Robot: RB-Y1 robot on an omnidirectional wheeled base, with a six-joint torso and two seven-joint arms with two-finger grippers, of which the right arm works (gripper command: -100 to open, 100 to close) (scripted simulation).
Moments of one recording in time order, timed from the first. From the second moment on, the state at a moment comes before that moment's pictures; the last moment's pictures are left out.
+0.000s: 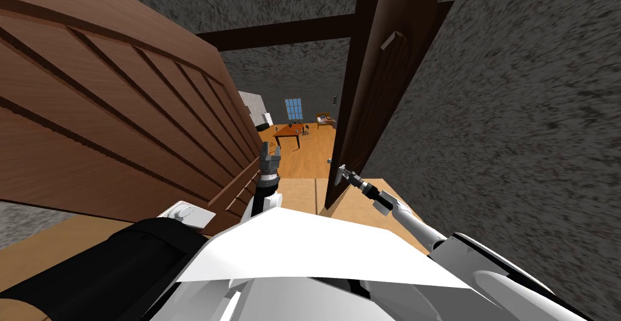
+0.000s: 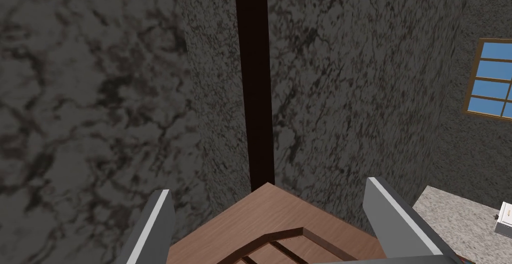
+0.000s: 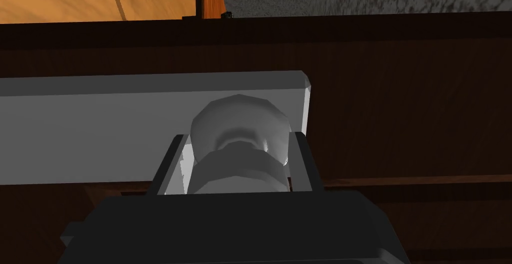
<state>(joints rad) -0.33 -0.61 0.57 -0.77 0.16 -0.97 -0.79</state>
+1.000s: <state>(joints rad) -0.38 -0.61 0.60 -0.69 0.17 -1.05 -0.81</state>
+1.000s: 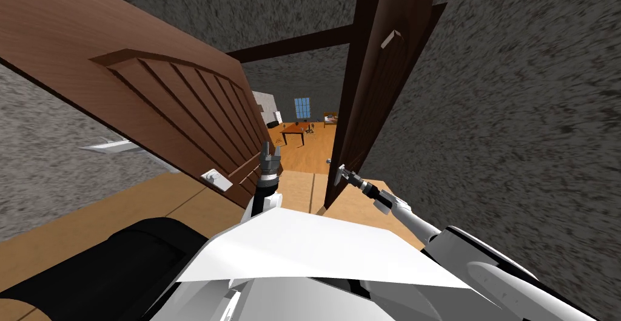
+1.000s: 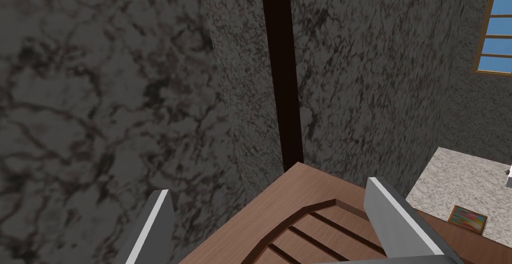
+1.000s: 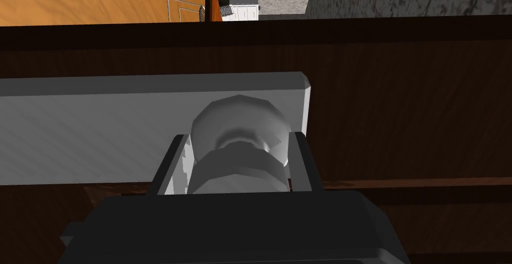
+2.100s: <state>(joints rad) -0.41 -0.60 0.64 -0.67 0.17 -1.08 -0.81</state>
